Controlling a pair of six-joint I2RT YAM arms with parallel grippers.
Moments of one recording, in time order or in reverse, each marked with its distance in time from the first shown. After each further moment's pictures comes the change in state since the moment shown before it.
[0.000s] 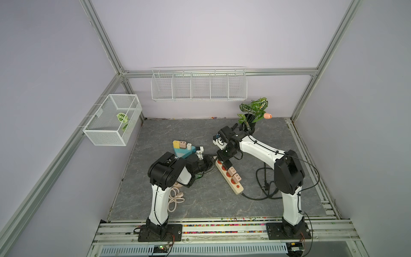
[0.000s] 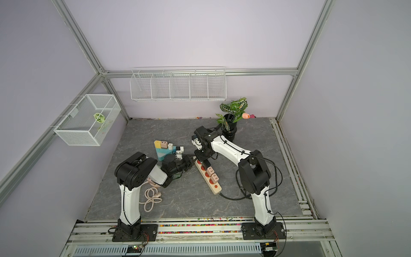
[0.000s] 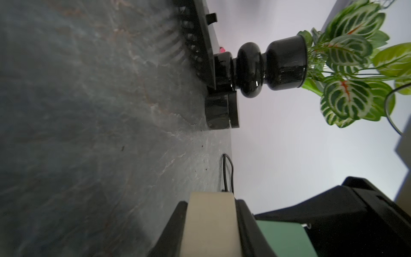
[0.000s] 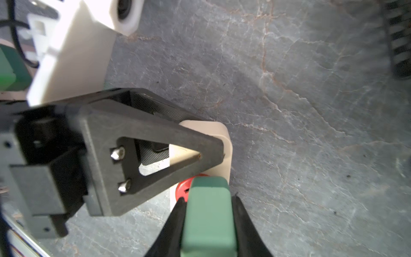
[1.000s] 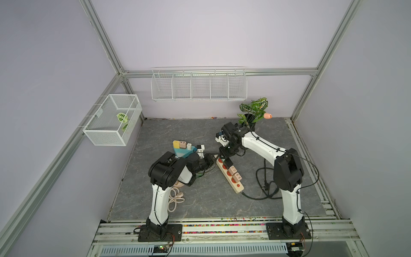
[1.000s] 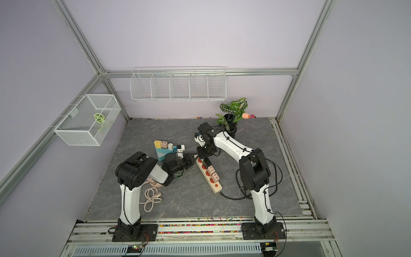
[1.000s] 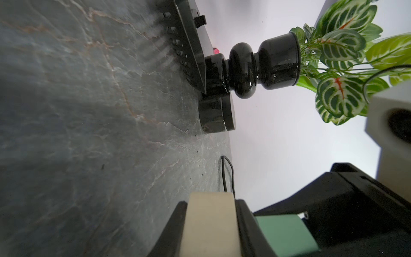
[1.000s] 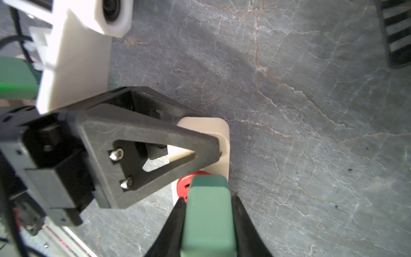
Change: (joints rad) left arm -0.005 0.011 0.031 -0.018 0.005 0.035; right arm -0.055 0.028 0.055 -0.069 -0.085 0.009
